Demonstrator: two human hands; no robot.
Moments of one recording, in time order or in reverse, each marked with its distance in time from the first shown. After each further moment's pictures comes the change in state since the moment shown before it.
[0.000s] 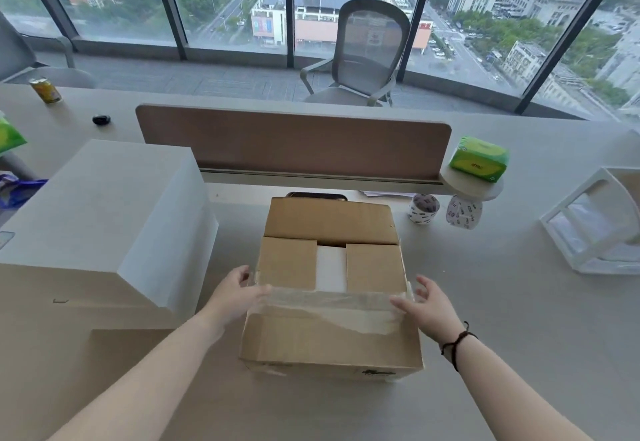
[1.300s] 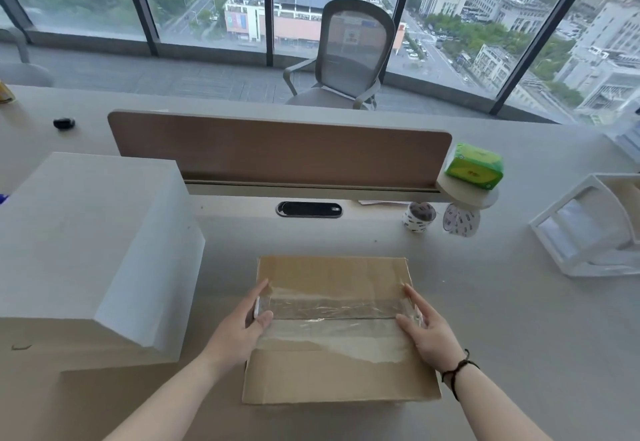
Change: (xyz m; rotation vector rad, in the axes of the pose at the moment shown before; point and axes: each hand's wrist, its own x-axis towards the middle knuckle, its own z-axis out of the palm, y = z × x) left_hand 0.020 -0.023 -0.003 0.114 -0.180 0.295; right_hand 0.016 0.014 0.027 0.063 0.002 -0.149
